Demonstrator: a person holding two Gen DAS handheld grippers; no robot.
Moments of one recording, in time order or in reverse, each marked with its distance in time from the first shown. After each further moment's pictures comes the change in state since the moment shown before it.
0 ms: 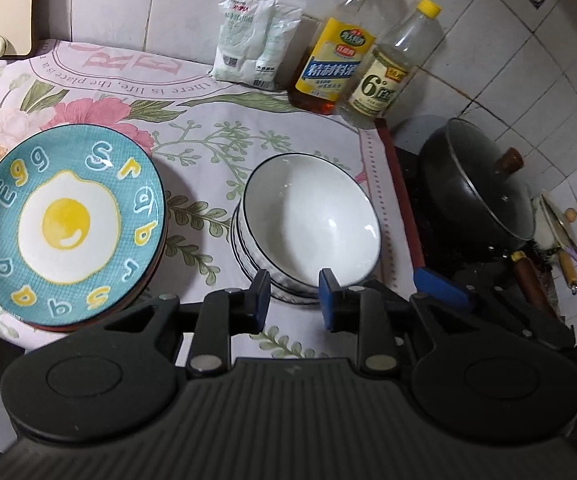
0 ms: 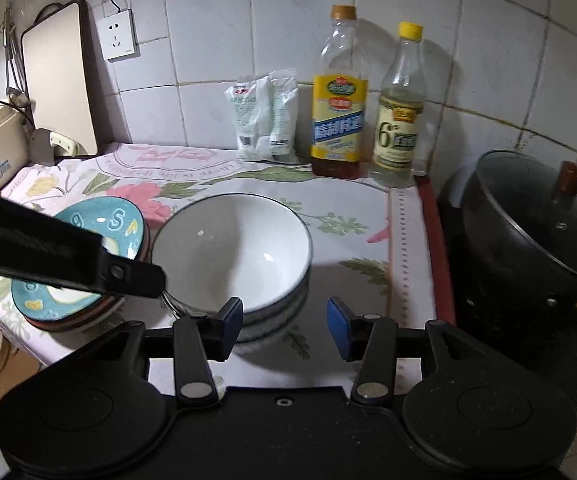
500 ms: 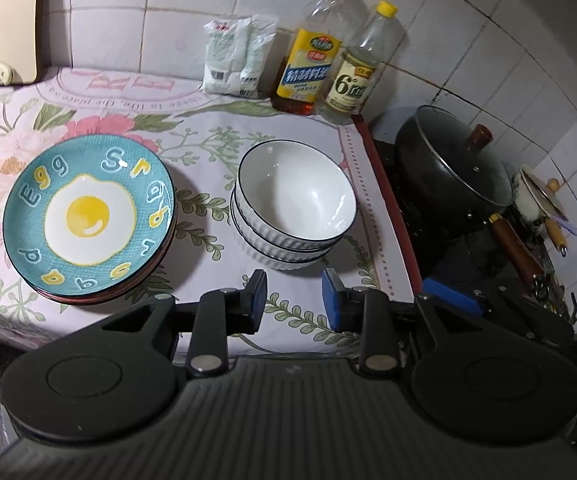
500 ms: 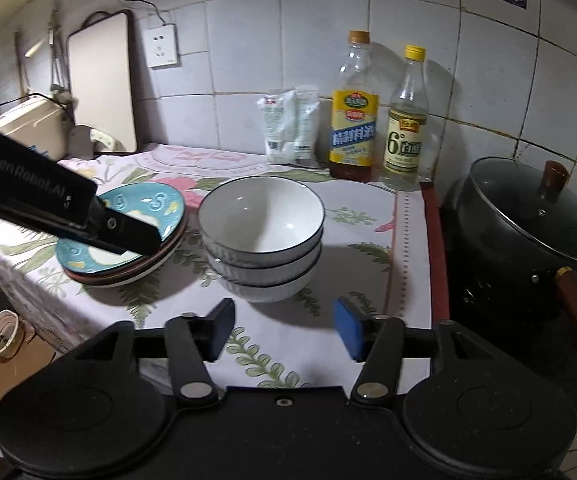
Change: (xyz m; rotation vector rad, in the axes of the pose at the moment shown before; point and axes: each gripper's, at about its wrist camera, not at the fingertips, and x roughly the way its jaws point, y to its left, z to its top) left arm -0.048 -0.008 -0.036 0.107 -0.050 -0.003; right arm -0.051 0.000 -0.045 -0.049 -0.065 0.077
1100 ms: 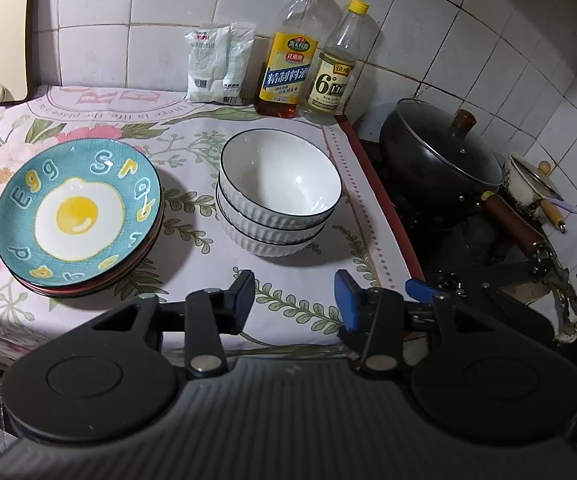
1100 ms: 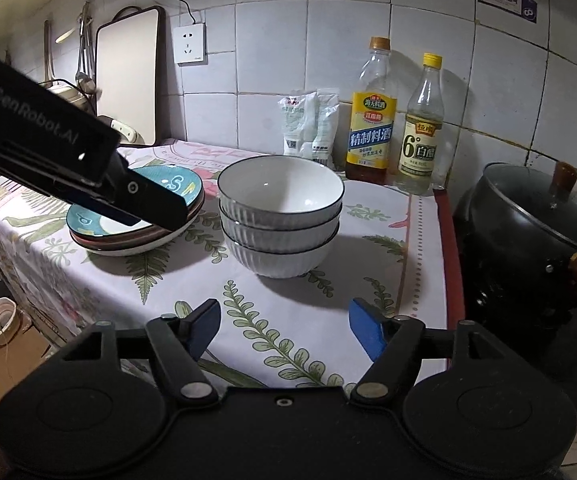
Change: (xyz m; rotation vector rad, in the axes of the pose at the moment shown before) left arm 0.006 -0.010 -0.034 0.064 -0.069 -0.009; right arm 0.008 0.008 -0.049 -0.067 -0.081 0.020
